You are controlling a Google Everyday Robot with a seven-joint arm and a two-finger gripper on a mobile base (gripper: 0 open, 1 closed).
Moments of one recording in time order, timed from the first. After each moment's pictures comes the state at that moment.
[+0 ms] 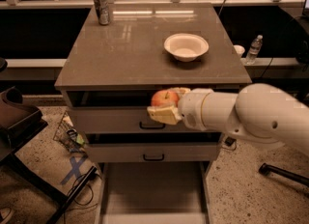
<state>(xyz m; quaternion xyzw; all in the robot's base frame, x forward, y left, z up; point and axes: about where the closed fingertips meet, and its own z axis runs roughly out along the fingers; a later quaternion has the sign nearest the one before) 0.521 -0.024 0.816 -0.36 0.77 0.23 0.48</state>
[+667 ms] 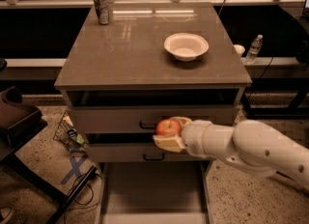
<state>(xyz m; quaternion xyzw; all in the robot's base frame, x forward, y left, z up) 0.505 -0.039 0.714 -0.36 0.77 0.25 0.46</state>
